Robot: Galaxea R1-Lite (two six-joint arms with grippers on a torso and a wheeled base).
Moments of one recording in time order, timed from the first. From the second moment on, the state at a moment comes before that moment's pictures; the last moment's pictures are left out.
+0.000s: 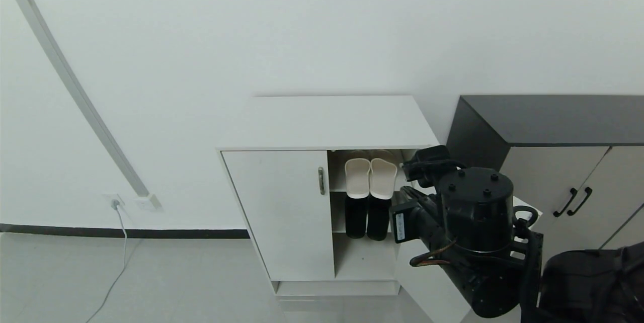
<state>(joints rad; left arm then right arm) 0.00 0.00 0.00 0.00 0.01 -0.02 0.91 1.81 -0.78 -0.81 -0.69 0.07</state>
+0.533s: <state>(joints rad) 0.00 0.00 0.00 0.00 0.01 -0.02 0.90 1.81 -0.76 -0.81 -0.67 0.07</state>
